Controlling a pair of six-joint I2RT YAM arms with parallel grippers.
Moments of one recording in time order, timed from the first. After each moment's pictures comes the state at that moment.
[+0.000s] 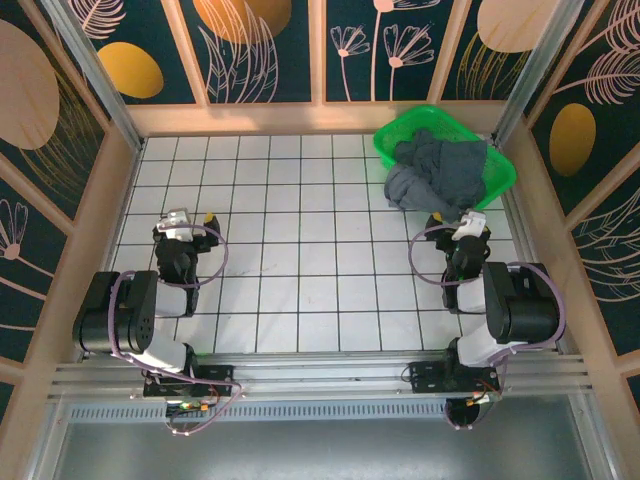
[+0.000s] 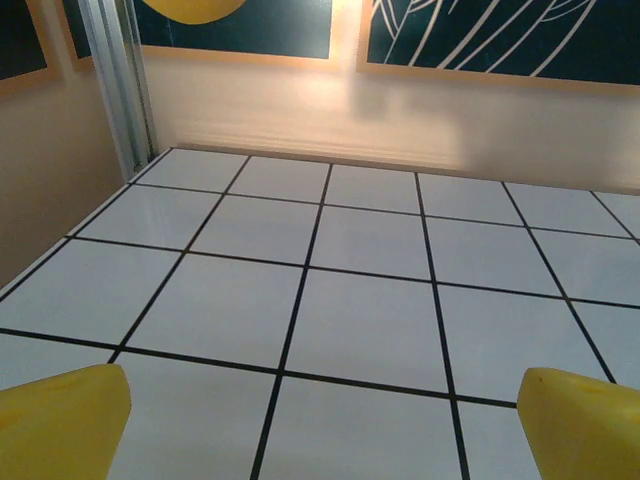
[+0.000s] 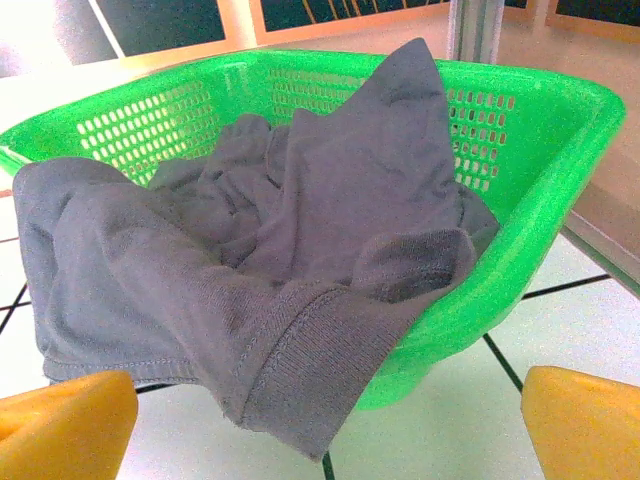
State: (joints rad) left arm 0.01 1.52 0.22 1.17 -0.08 -0.09; right arm -0.02 1.53 0.21 1.15 0.13 0.13
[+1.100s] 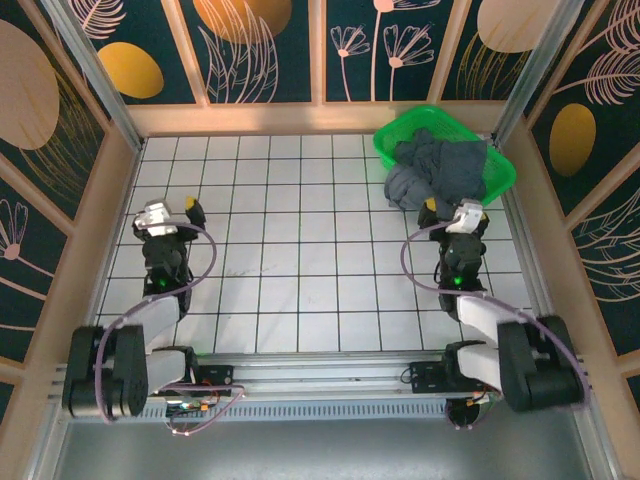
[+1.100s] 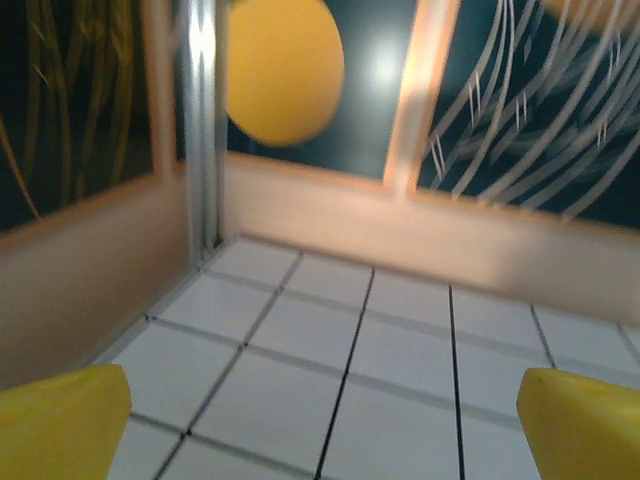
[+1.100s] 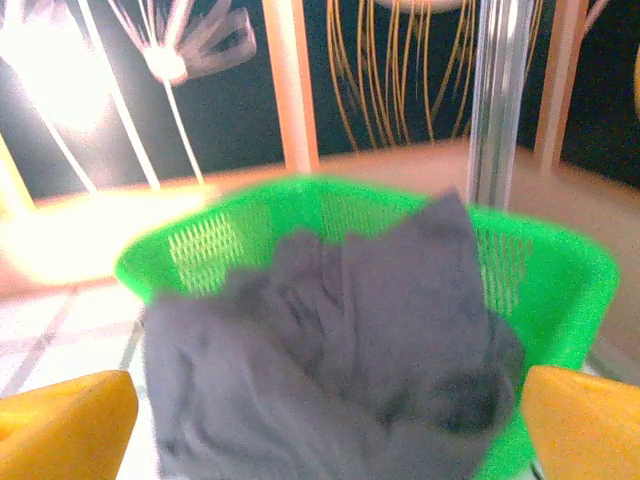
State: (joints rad) left arm 0.01 1.14 0.30 0.90 -0.25 -0.16; right arm 0.18 1.12 0.28 0.87 0.33 0.09
